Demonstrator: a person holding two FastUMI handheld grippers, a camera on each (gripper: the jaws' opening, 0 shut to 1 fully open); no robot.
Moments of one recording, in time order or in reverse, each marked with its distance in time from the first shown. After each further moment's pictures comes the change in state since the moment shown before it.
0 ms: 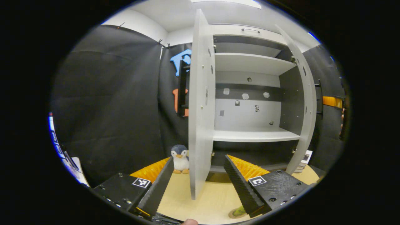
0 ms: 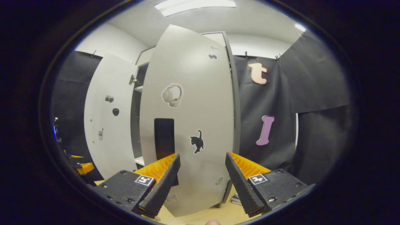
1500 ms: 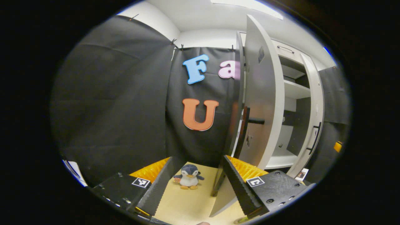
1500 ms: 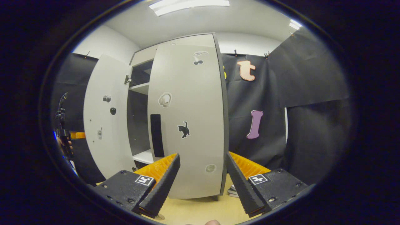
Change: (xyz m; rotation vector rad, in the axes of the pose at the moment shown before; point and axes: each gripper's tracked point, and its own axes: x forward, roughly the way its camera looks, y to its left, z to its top) left arm 0.063 0.093 0.120 -0.081 -0.038 -0.031; right arm -0.058 -0.024 -0.012 0.031 0.023 -0.142
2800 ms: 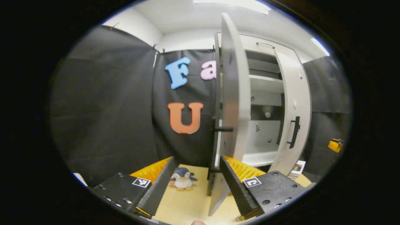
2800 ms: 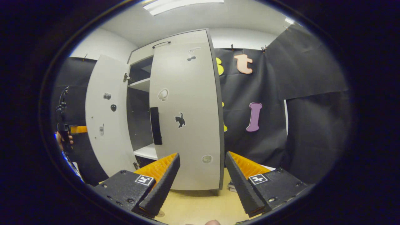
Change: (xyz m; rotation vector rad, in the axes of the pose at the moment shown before) left arm -0.021 -0.039 0.028 0.124 -0.050 -0.049; right arm -0.008 -0.022 -0.024 0.037 0.046 0.020
